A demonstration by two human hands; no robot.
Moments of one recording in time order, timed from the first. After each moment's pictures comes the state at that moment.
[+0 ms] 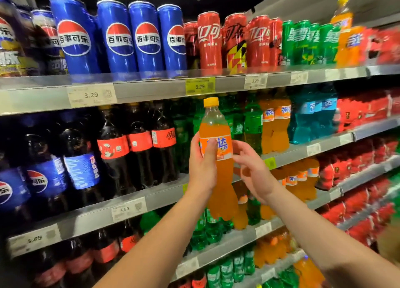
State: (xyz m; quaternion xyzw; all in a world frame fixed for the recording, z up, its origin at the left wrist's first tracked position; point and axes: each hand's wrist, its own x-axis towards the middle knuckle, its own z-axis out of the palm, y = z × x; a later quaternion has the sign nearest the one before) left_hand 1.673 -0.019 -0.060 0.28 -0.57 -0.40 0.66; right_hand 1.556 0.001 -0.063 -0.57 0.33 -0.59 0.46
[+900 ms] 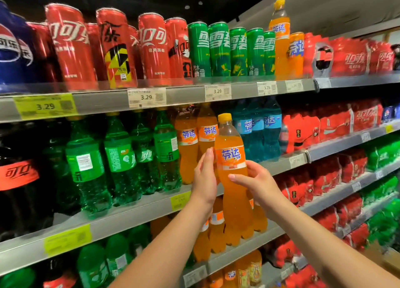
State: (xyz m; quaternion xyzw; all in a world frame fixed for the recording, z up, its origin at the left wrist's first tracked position) left_hand 1.389 -0.112 -0.068 0.34 -0.54 -0.50 0.58; right_hand 1.261 -0.091 -0.081 -0.55 0.45 -0.59 0.40
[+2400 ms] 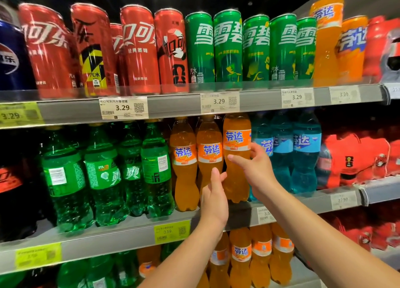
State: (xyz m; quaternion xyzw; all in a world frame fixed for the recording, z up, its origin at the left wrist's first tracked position) left_hand 1.322 -0.194 -0.083 0.49 -0.48 -0.39 0.61; right_hand 1.234 -0.247 -0.042 -0.54 0.43 -0.63 0.36
